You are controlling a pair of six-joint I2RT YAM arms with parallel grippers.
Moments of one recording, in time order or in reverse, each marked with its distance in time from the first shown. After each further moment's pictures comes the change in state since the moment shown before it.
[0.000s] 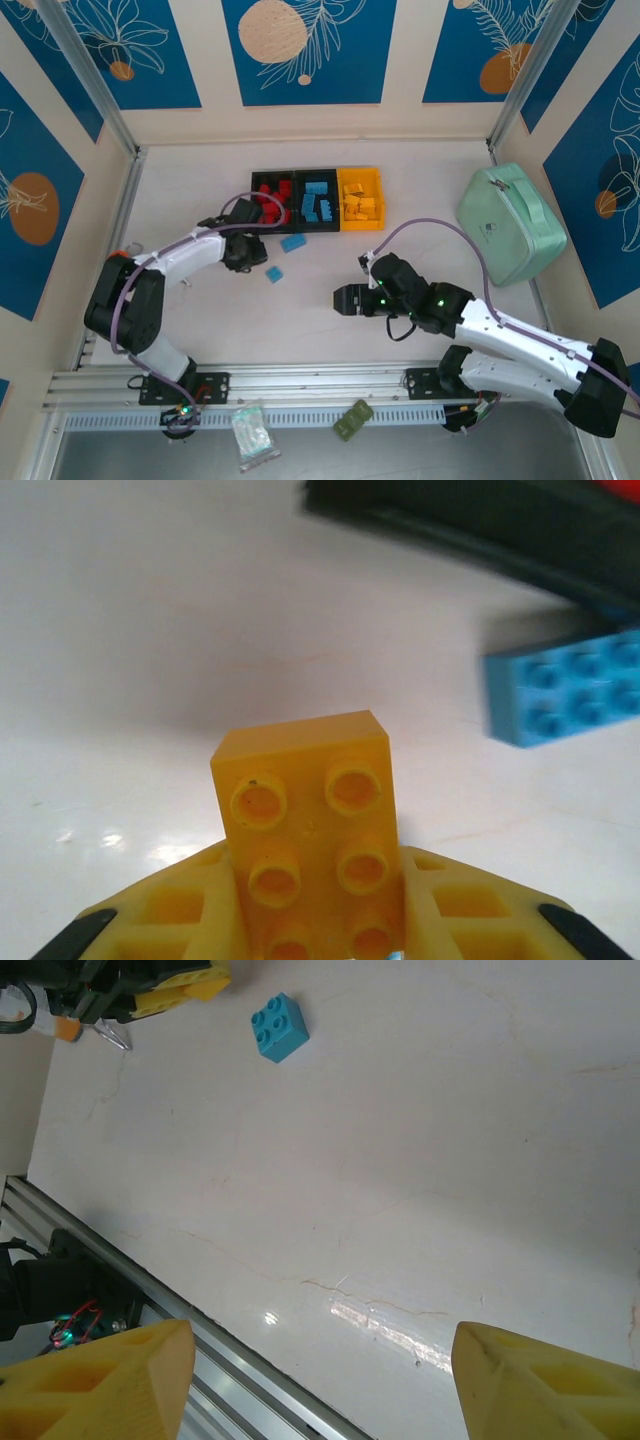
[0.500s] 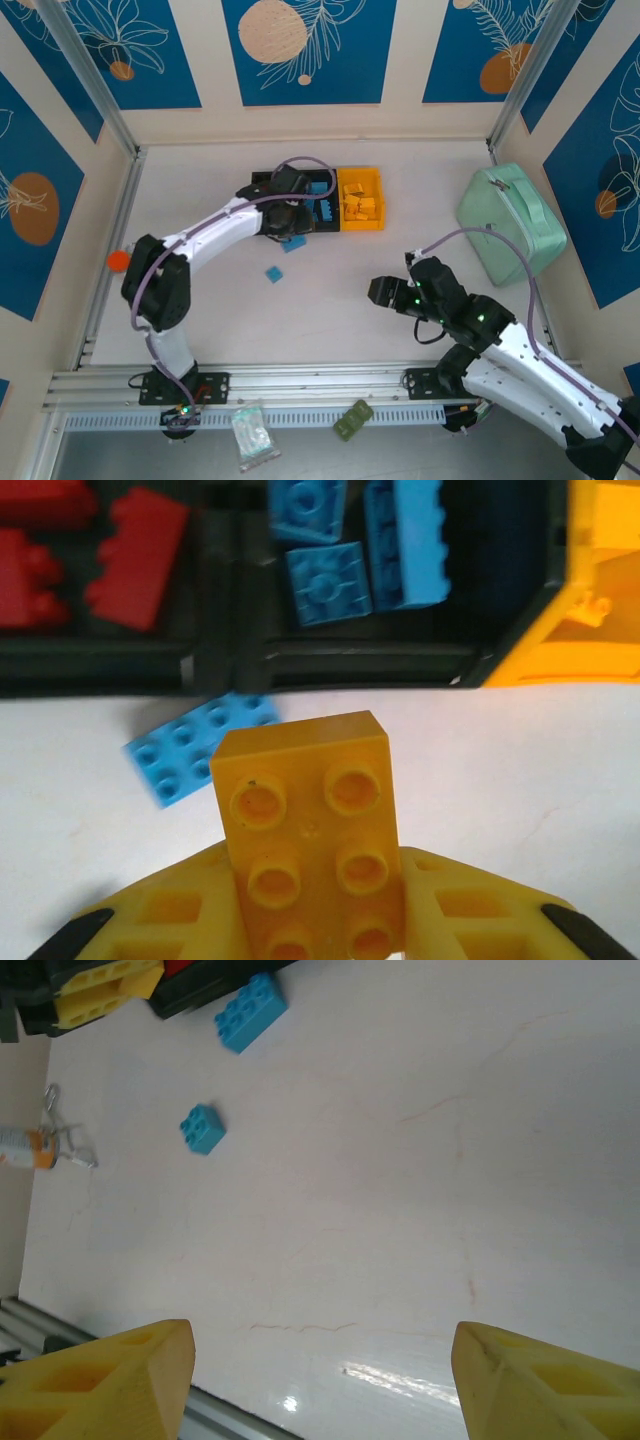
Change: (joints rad) left arm -0.171 0.242 0.470 -0.101 0.034 0.074; right arm -0.172 -0.269 -0.042 -0.234 0.091 0.096
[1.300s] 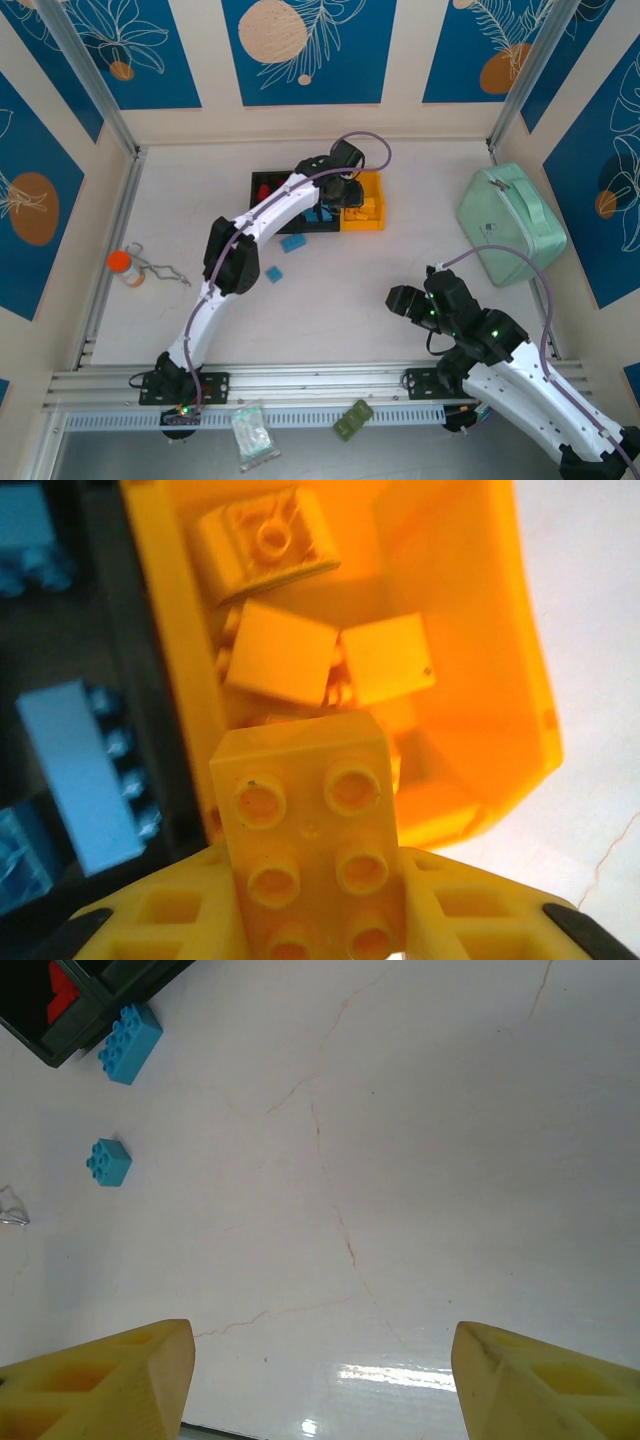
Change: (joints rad) left arm -0.076 0.600 0.864 -0.167 0.007 0.120; right arm -0.068 -0.143 -0.061 -0.153 0.026 0.074
